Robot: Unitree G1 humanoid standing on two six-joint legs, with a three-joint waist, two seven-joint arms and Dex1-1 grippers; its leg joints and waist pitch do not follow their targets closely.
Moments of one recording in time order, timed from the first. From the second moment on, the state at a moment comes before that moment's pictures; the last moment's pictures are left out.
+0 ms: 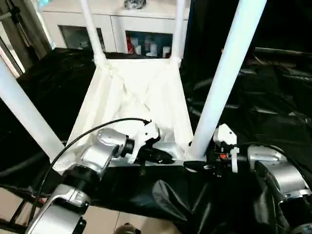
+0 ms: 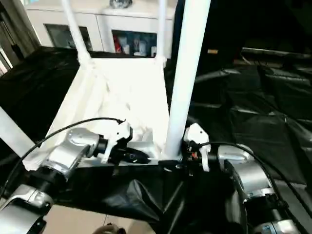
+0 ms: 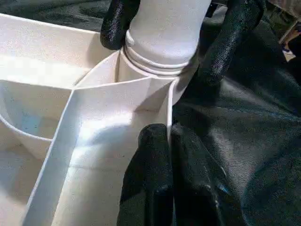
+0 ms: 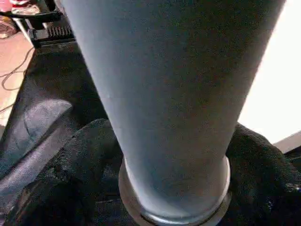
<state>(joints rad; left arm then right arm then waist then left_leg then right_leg) -0.57 0.26 -0.29 0.54 -0.03 0.20 -1.32 -0.31 -0.49 0.17 0.26 0.24 0.24 1.17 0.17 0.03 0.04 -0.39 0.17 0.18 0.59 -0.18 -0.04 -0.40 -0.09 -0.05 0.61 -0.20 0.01</state>
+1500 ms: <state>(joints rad) -0.70 0.08 -0.22 0.77 0.03 0.18 -0.95 -0.40 -0.26 0.02 0.45 0.14 0.20 0.70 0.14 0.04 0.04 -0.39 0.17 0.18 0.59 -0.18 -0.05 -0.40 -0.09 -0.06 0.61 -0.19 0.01</state>
